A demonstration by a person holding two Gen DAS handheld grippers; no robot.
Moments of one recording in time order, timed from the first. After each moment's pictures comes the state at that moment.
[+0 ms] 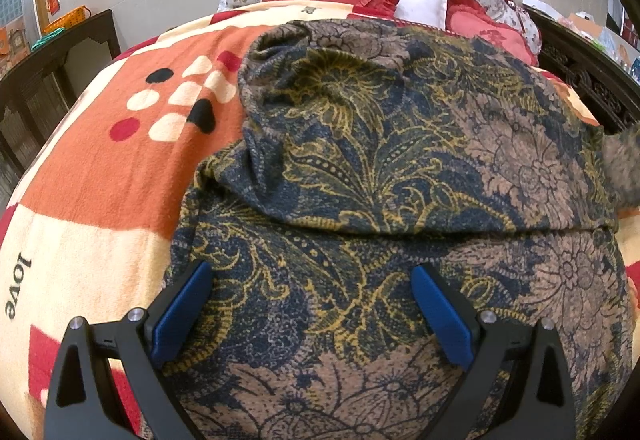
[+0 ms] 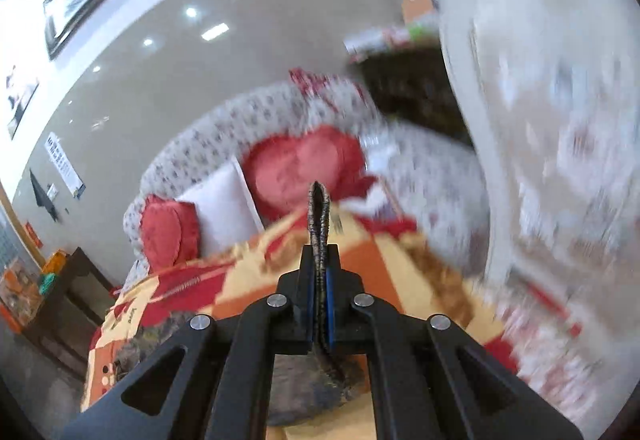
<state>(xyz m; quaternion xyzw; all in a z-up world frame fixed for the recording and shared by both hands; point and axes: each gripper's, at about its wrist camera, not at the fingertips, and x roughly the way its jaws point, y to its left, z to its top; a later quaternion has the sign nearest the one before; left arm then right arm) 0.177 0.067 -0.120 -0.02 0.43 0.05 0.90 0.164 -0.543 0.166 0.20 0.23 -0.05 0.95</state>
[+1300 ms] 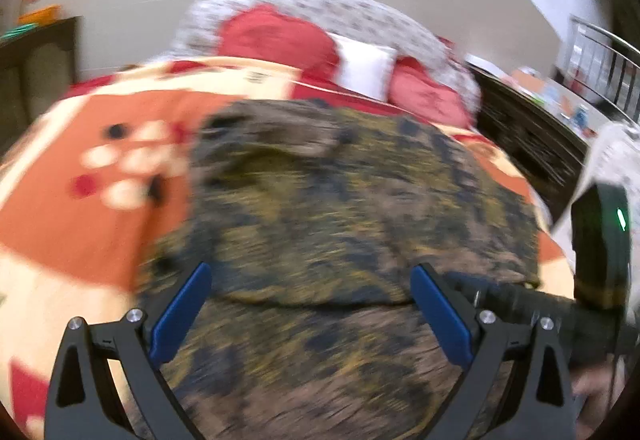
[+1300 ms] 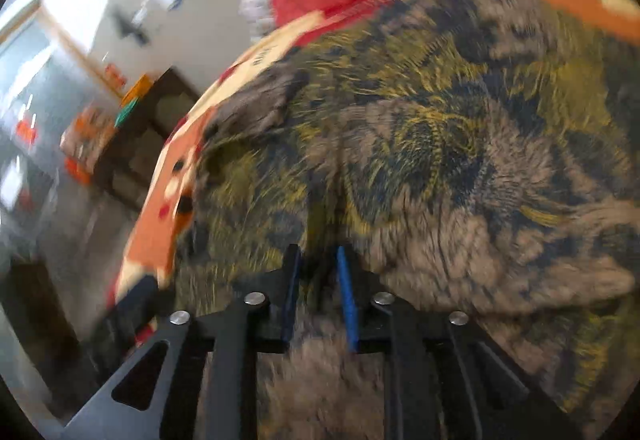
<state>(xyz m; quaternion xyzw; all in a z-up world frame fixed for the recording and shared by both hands) 0.182 0.061 -0.069 -0.10 0.36 -0.10 0.92 0.184 -0.150 -0.081 0.11 0.44 0.23 0.86</state>
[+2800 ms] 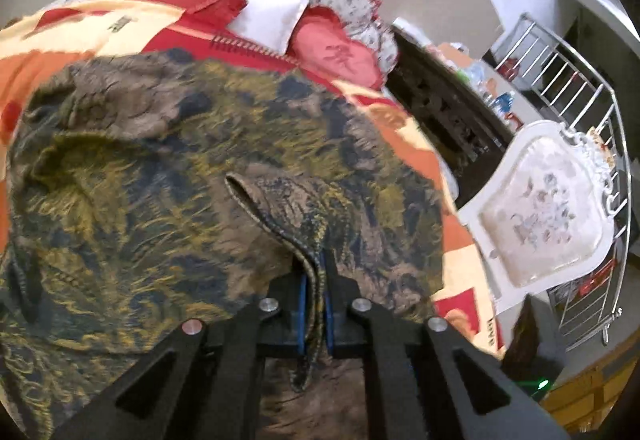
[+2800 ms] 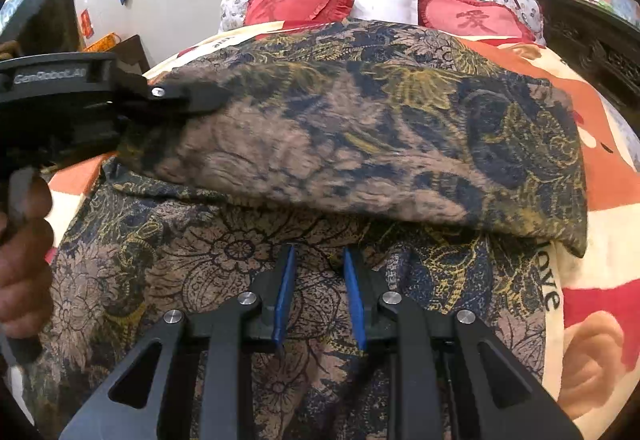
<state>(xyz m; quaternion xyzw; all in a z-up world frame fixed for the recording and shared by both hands) 0.242 0.015 -0.067 -0.17 0.44 -0.25 0.85 0.143 -0.178 -0.092 0.01 0.41 0.12 0.90</state>
